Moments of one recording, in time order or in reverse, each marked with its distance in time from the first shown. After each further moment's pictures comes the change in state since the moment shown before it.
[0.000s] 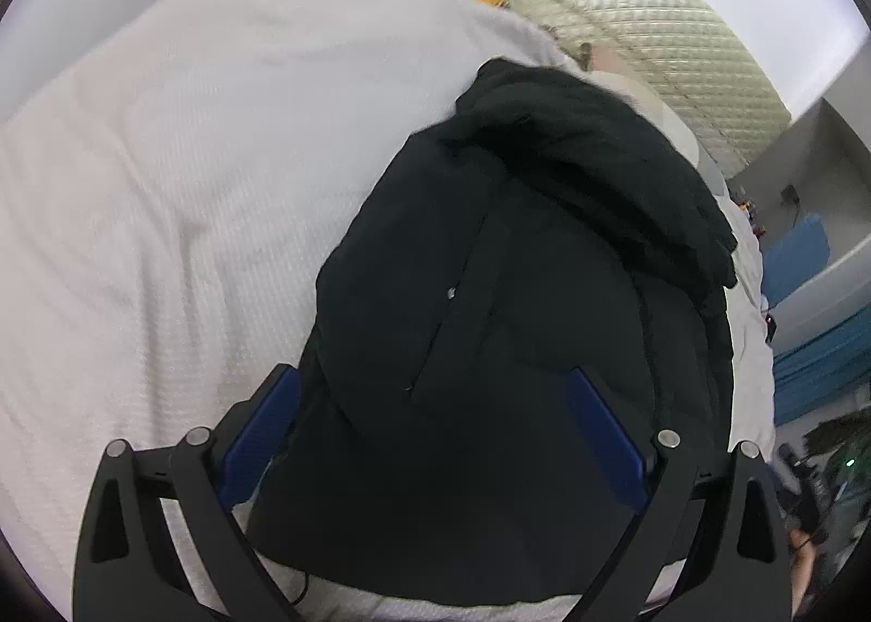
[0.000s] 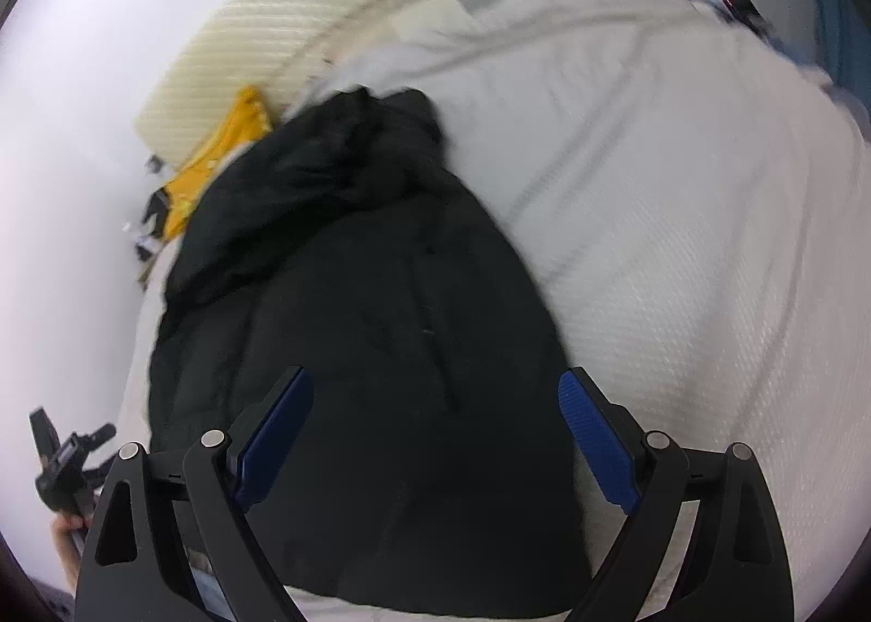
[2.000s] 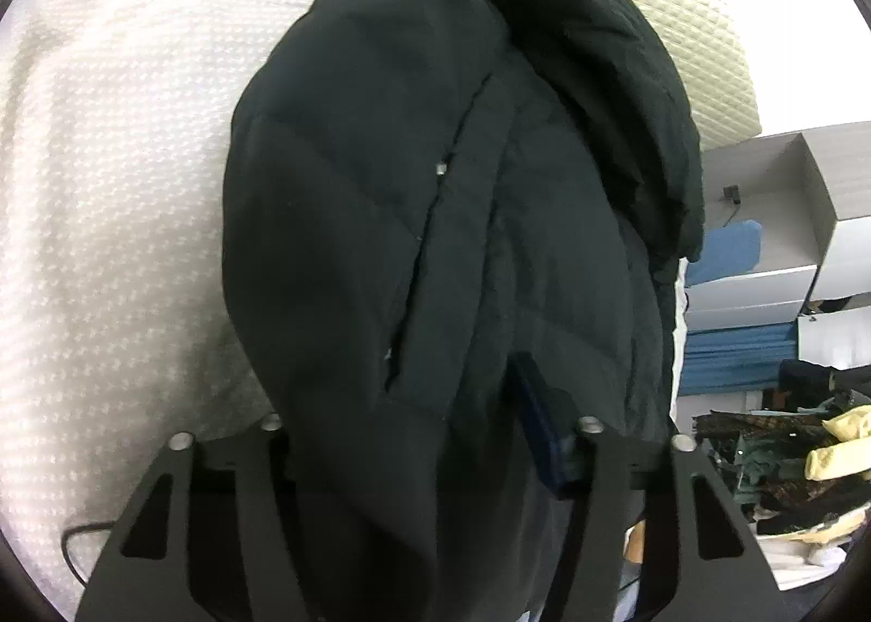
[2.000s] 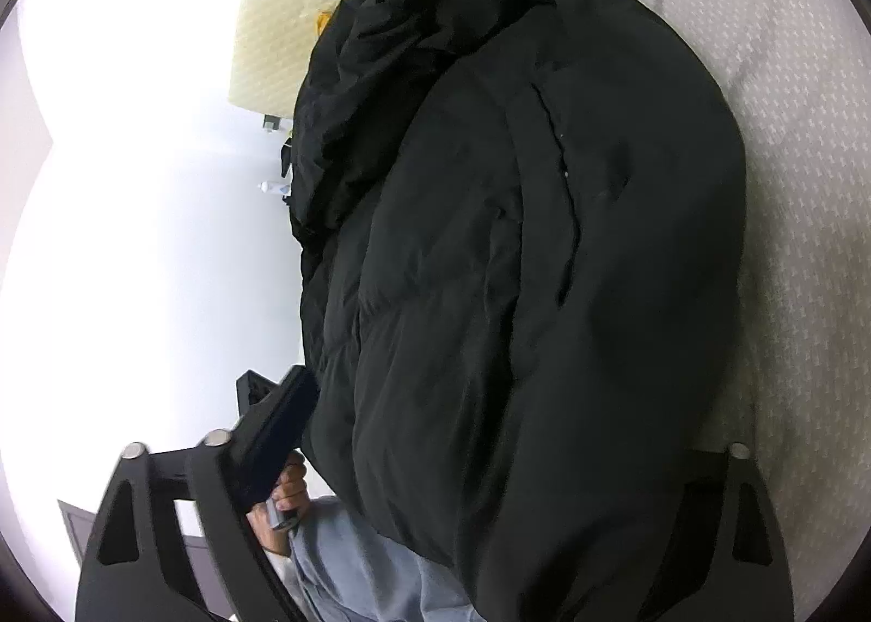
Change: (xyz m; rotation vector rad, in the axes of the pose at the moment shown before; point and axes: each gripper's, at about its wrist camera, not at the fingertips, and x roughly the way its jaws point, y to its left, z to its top) left arm 0.105 -0.001 -0.014 -0.155 0.289 -0.313; right arm 0.073 0.000 -0.024 0.182 0.329 0.546
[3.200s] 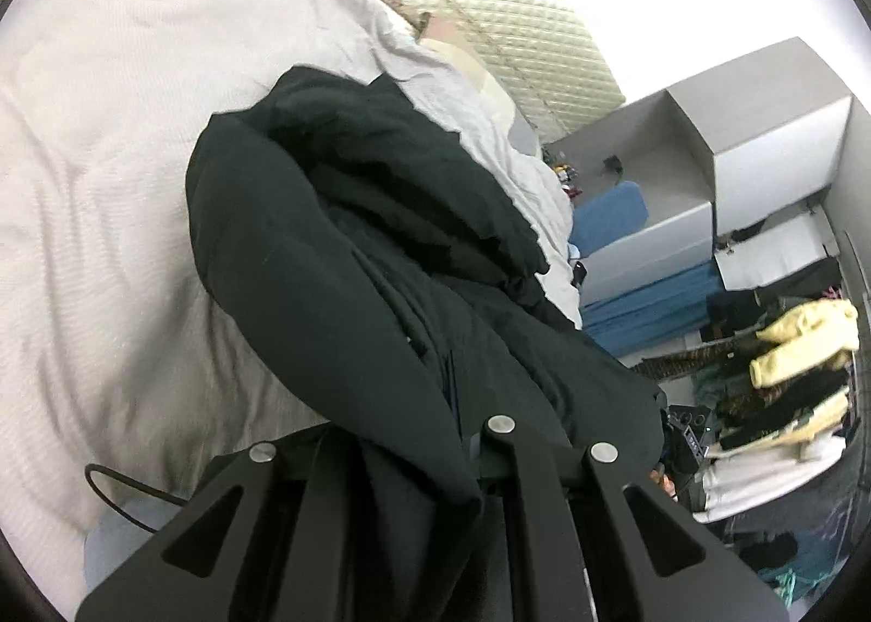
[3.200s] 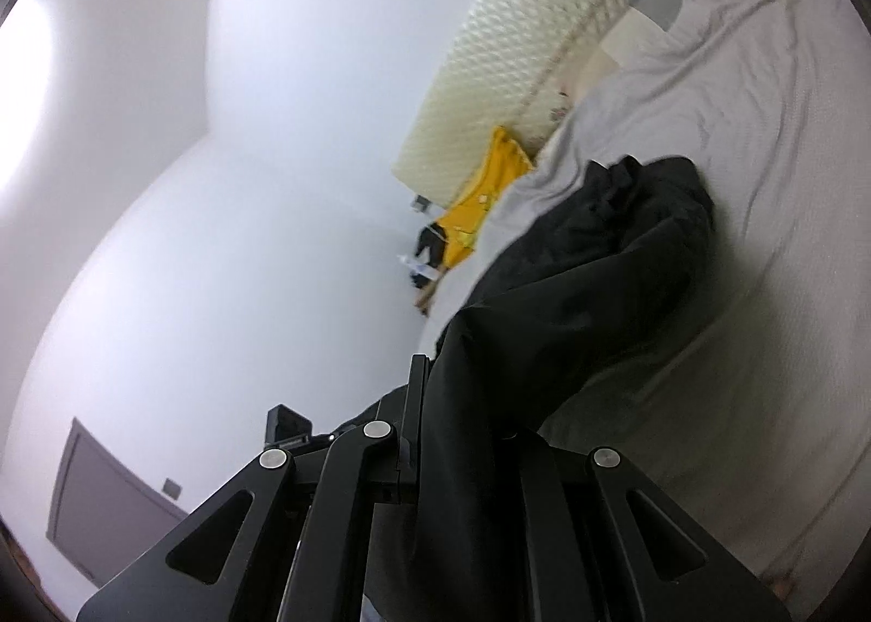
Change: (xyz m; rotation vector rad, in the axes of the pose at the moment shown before) left arm -0.169 -0.064 -0.069 0.233 -0.092 -0.192; right arm -0.158 0.099 -0.095 -0.294 -0.324 0.260
